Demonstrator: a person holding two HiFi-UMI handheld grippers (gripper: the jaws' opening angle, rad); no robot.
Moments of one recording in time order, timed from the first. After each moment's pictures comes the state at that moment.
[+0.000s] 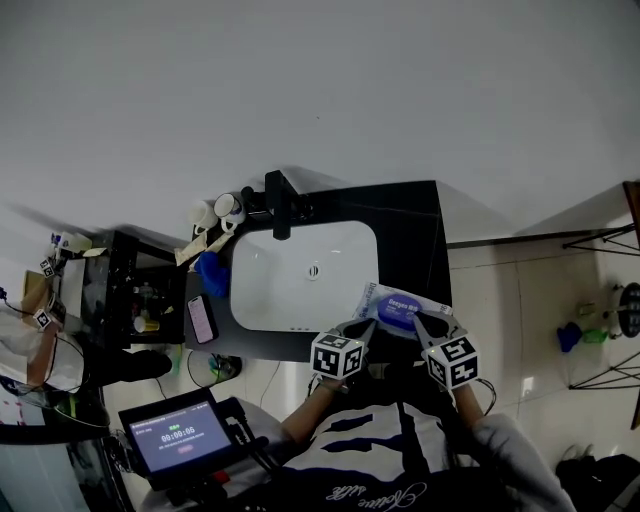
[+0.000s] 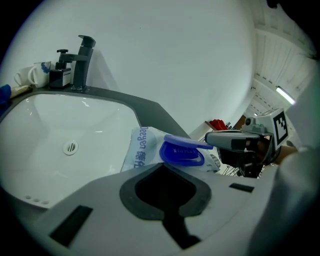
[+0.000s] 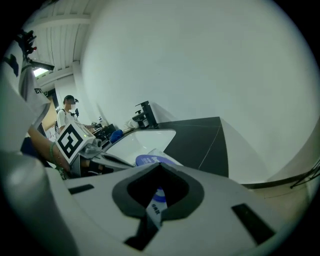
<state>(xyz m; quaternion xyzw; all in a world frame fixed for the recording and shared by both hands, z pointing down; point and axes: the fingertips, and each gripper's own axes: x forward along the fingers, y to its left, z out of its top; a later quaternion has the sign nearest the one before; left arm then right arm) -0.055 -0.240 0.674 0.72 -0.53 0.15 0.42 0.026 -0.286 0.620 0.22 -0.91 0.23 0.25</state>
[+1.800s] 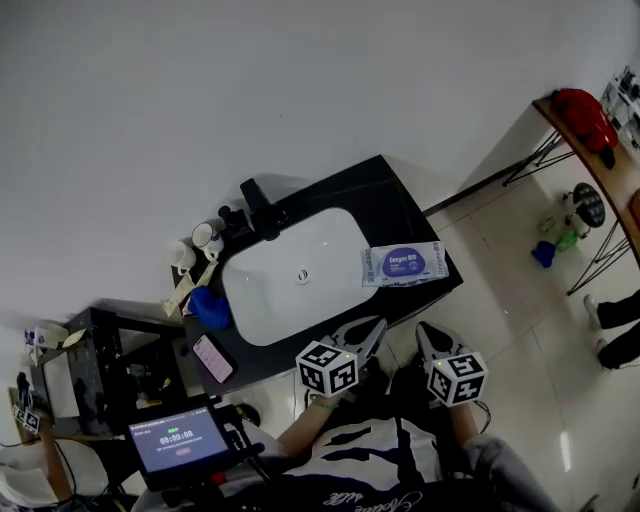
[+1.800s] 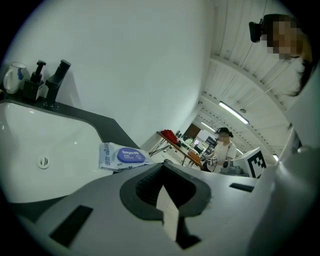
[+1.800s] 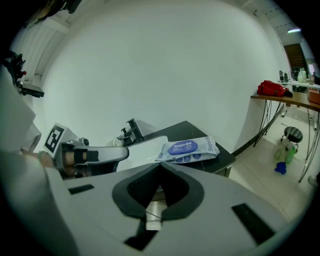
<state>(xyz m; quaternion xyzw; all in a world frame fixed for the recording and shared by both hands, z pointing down) -0.067 -0.141 0.559 0.88 -0.33 0.03 0.35 0.012 -0.127 0.579 0.48 -0.81 0.29 0.14</state>
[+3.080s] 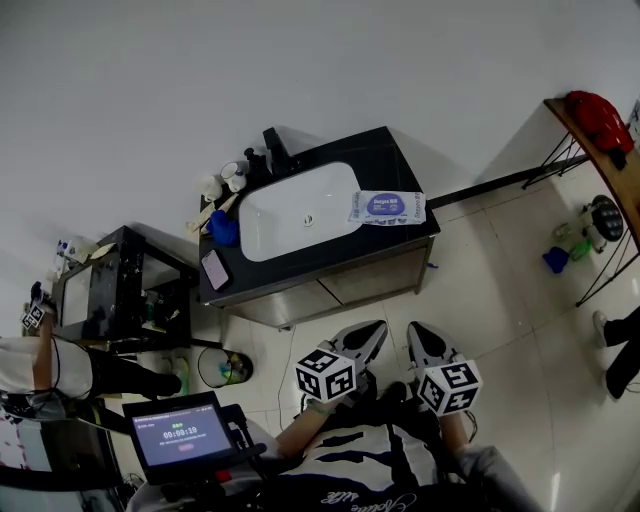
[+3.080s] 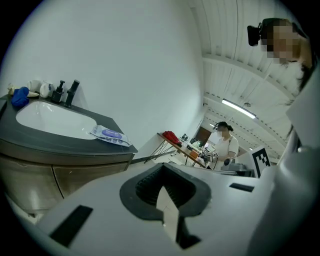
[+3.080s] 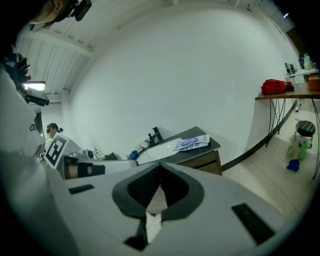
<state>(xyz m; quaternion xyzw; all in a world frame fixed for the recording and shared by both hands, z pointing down) 0.042 0.064 0.530 0.86 -0.41 0.02 0.31 0.099 0.059 0.536 0.40 -0.87 0.27 0.06</state>
